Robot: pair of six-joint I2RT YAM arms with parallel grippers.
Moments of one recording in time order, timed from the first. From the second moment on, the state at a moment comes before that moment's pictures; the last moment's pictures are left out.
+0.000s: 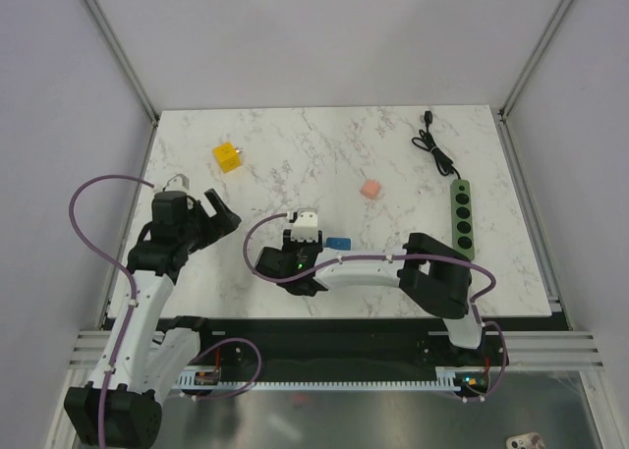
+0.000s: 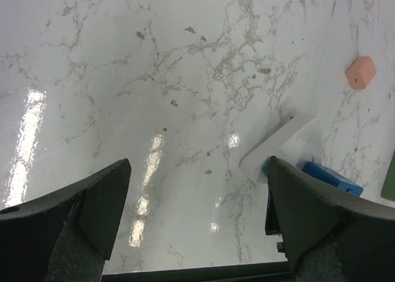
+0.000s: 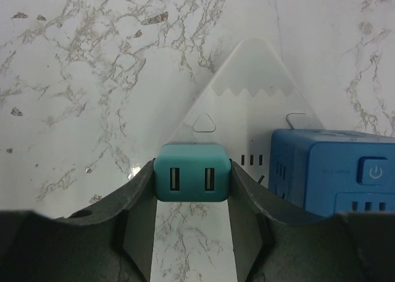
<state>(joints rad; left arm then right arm) -0.06 0.81 0.75 -0.62 0.10 -0.55 1.26 1.99 1.37 -0.55 0.95 1.12</state>
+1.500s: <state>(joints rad) -0.06 0.84 0.75 -0.65 0.06 -0.55 1.21 1.90 1.46 -0.54 0.71 0.91</state>
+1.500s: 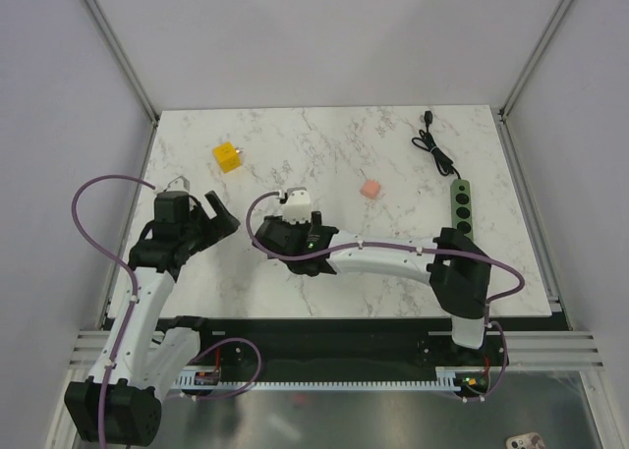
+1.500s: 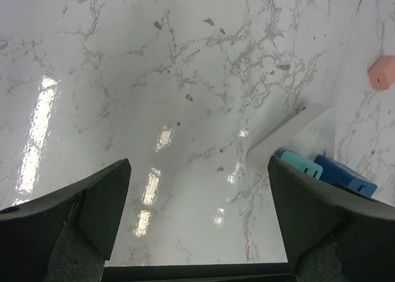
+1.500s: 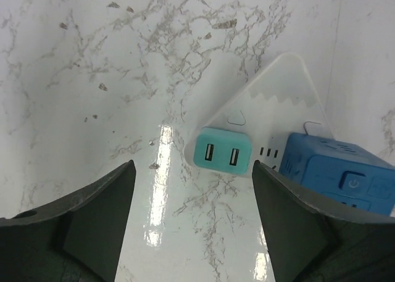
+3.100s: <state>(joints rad) -0.07 0.79 0.75 -0.61 0.24 -0.50 0.70 1.58 1.28 -0.57 0.52 0.65</state>
